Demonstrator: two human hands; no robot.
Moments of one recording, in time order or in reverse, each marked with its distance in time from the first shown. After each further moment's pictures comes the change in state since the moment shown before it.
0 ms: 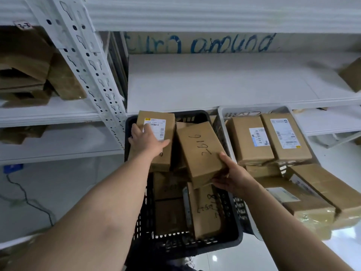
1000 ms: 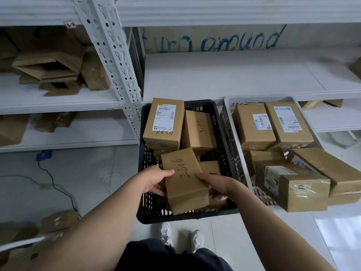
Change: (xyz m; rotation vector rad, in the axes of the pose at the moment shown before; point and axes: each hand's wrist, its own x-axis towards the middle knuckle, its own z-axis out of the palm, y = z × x) left_hand -0.149 -0.084 0.017 -0.579 -0.736 -0.307; right_hand -0.054 0.081 0.018 -0.916 -0.253 0.111
